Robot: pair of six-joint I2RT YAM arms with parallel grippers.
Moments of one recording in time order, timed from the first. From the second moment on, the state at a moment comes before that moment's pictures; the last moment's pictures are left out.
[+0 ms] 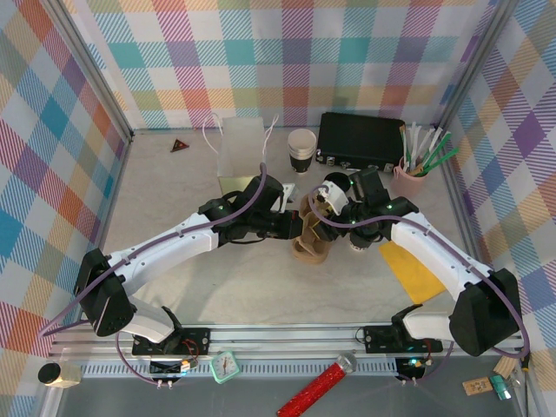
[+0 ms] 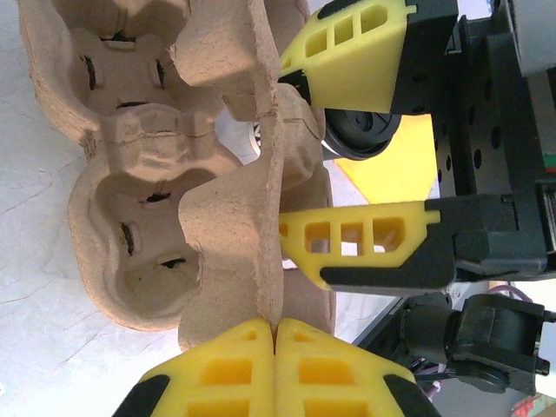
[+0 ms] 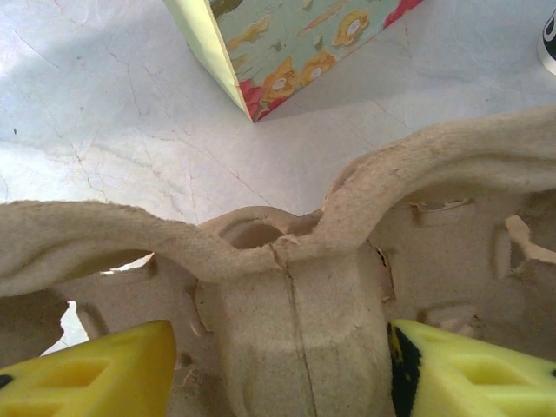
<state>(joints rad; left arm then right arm) -0.85 1.45 1.23 -0.55 0.26 -0.65 0.47 1.28 0.98 -0.60 -0.41 -0.33</state>
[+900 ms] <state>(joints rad) -0.76 1.42 1.37 -0.67 0.20 -0.63 0.47 1.23 1.05 -0.68 -0.39 -0.24</state>
